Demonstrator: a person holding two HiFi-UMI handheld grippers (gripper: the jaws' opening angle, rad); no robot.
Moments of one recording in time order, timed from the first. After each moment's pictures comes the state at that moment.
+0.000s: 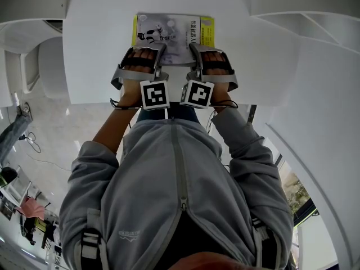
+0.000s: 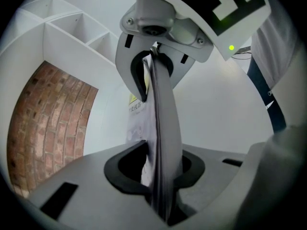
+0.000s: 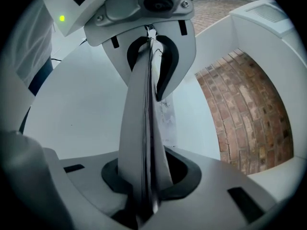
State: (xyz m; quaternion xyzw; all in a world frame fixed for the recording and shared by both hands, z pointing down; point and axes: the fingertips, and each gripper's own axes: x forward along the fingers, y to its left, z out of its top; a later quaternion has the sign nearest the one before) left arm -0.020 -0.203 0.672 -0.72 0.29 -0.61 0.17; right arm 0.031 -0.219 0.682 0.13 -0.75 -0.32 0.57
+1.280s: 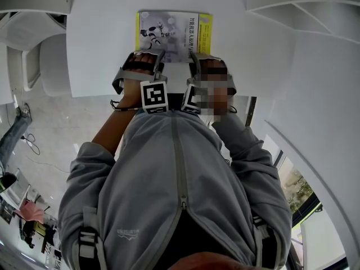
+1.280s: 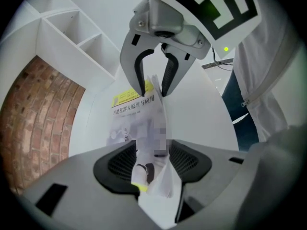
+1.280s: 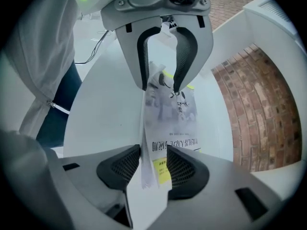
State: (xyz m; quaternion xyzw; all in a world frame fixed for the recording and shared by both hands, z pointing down) left arm -0.016 -0.146 0.673 -0.74 0.22 -0.63 0.11; right arm 0.046 -0.162 0.681 0.09 -0.75 -0.28 0.60
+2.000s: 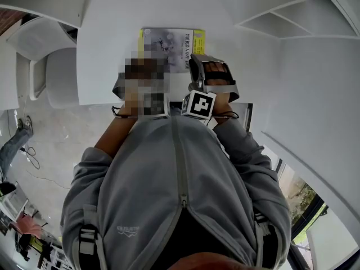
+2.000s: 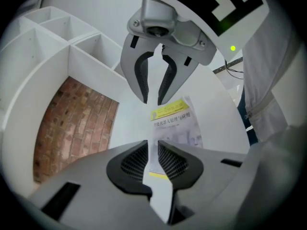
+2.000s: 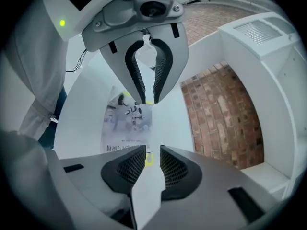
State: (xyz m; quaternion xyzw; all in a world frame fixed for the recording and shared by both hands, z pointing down) left arm -0.018 -0.174 0.575 -0.73 0.33 -0.57 0.21; right arm 0.032 -0.190 0.580 0.18 -0.73 -0.35 0.55
